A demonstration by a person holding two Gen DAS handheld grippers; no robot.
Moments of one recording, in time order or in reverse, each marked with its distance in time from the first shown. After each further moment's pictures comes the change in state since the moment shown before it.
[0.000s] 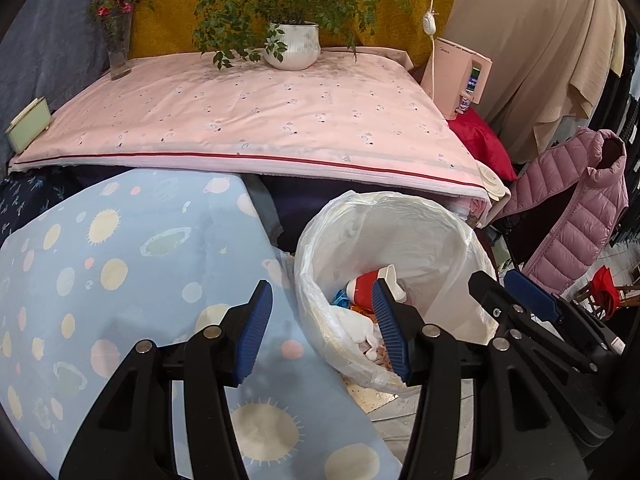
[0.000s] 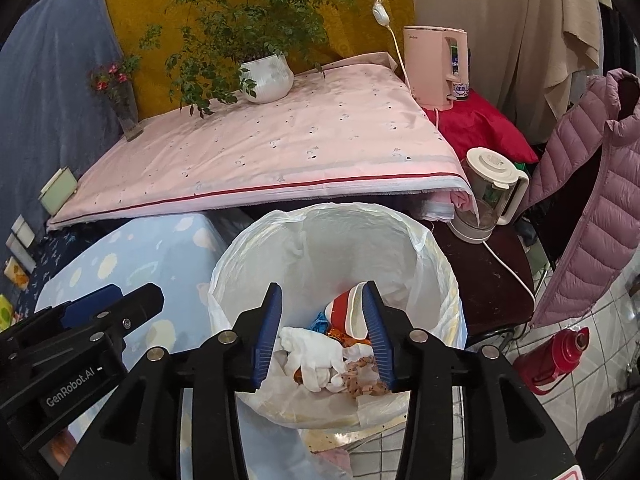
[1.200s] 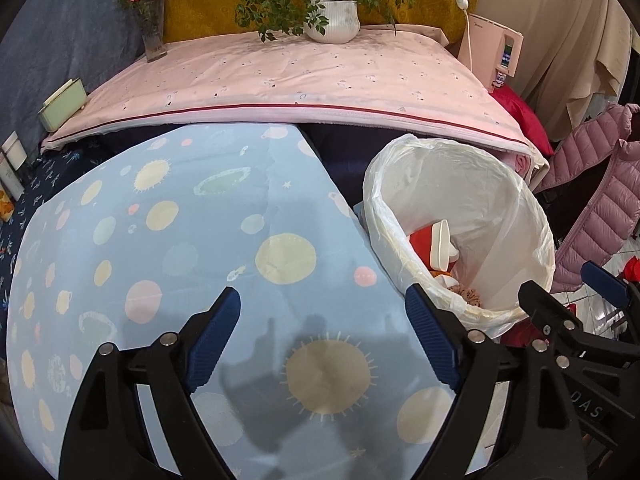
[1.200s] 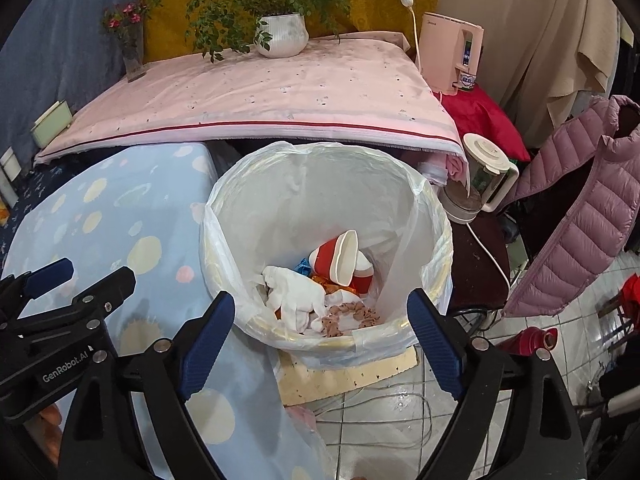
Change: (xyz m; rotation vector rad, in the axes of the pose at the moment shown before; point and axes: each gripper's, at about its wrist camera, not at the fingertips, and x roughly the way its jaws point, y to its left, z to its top) left arm -0.002 0.033 -0.061 -0.001 0.047 0.138; right arm -0.008 0.020 -0.050 -0.138 0.098 -0.088
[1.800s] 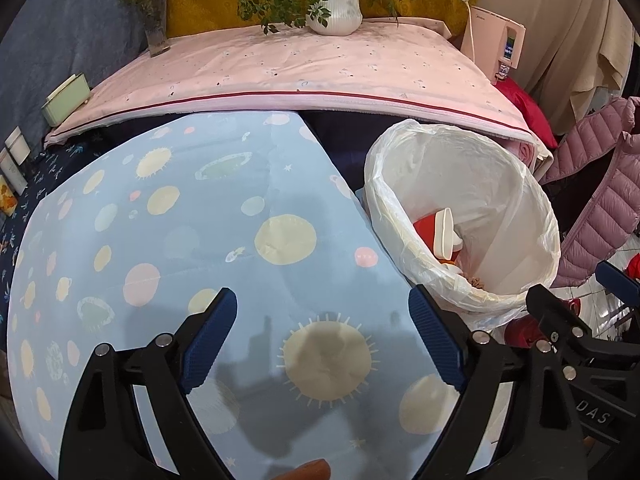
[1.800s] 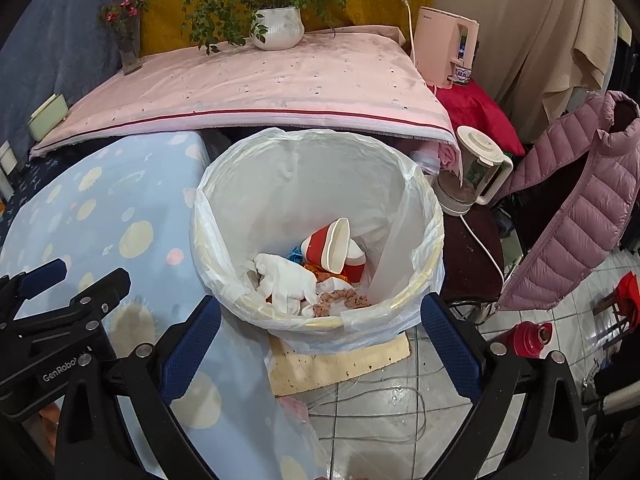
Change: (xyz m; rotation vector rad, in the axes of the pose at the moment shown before) left arm 0.002 -0.005 -0.013 -0.001 0.015 0.018; right arm 0.001 -0.005 -0.010 -0.008 0.018 -0.020
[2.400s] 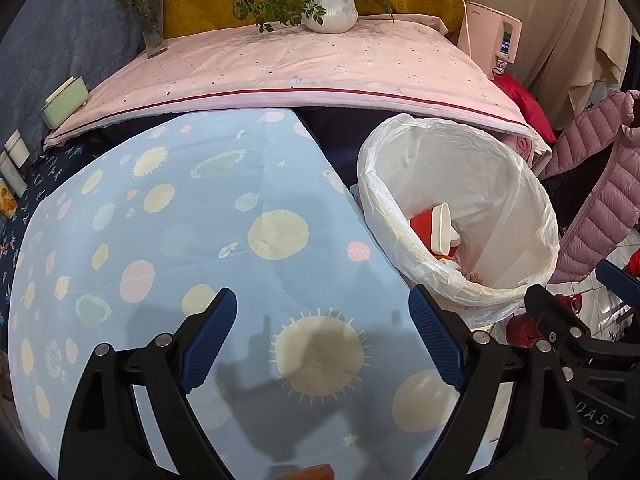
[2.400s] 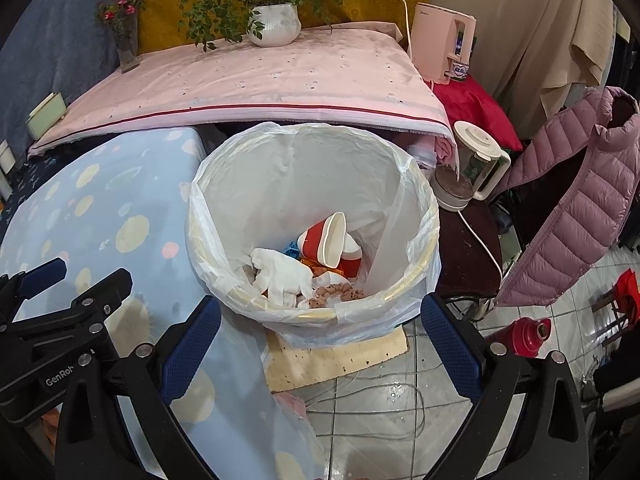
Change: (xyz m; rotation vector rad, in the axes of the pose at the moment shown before) left arm 0.001 -0.008 -0.003 0.011 0.004 0.006; right arm 0.001 -0.005 -0.005 0.004 0.008 -0.004
